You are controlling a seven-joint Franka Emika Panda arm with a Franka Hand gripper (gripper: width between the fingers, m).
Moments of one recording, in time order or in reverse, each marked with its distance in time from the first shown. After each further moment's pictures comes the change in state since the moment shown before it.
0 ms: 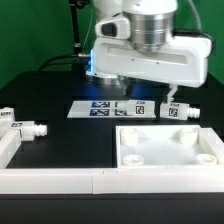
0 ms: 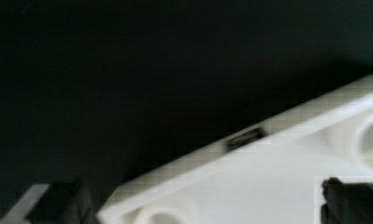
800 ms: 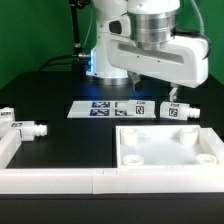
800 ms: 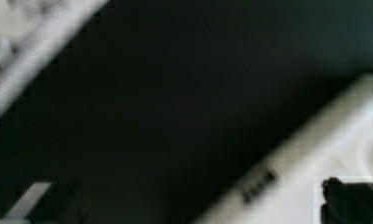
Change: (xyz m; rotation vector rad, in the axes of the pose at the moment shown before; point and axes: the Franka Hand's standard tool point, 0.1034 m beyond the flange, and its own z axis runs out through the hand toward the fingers) arm -0.052 0.004 0.018 0.016 -0.062 0.393
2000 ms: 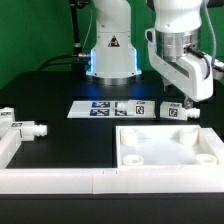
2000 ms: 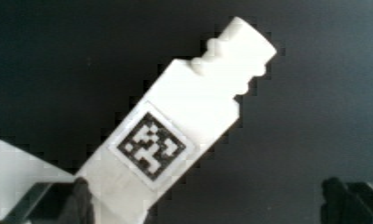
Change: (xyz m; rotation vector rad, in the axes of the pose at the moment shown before) arm -0.061 0.000 0.041 0.024 -0.017 0.340
